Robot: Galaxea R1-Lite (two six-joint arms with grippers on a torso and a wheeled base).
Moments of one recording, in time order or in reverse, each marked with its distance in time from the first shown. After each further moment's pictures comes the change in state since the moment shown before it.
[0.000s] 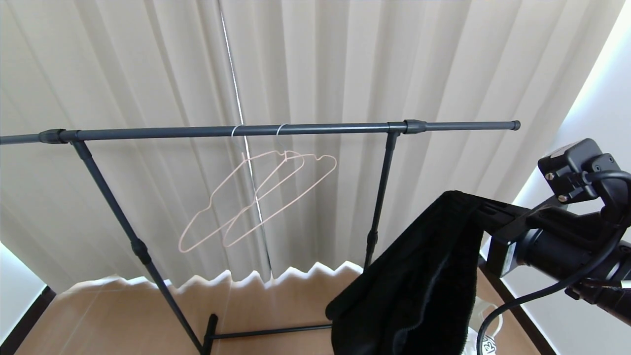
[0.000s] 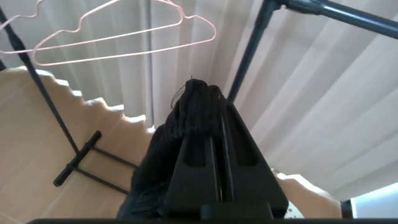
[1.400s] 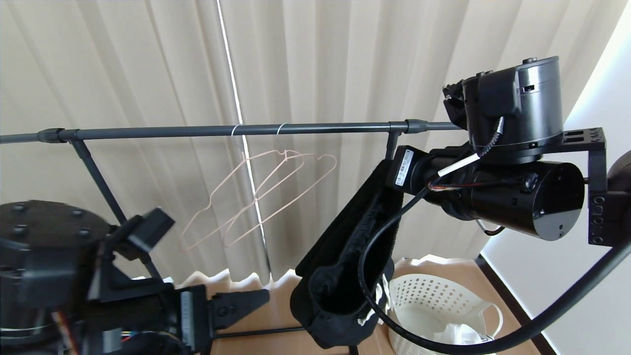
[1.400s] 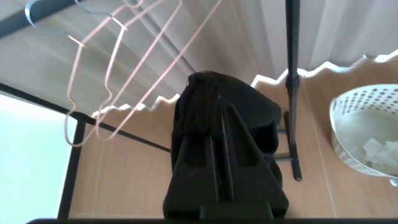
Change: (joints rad) left arm -0.764 1.310 -0.663 0.050 -0.016 -0.684; right arm 0.135 0.343 -0.719 0.664 -0.206 0.784
